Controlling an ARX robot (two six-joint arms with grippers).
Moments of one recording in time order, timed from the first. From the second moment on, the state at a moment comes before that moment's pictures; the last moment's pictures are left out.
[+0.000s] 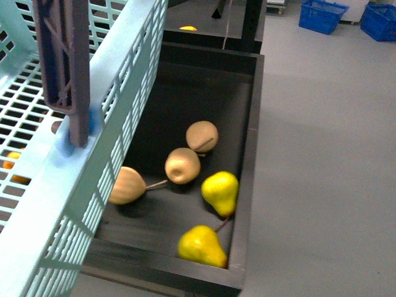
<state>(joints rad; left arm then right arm) -0.38 0.99 0.84 -0.17 -0.39 -1.47 0.00 0.00 0.01 0.00 0.00 0.00</state>
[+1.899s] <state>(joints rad) -0.38 0.99 0.84 -0.17 -0.40 -1.47 0.00 0.01 0.01 0.00 0.00 0.00</state>
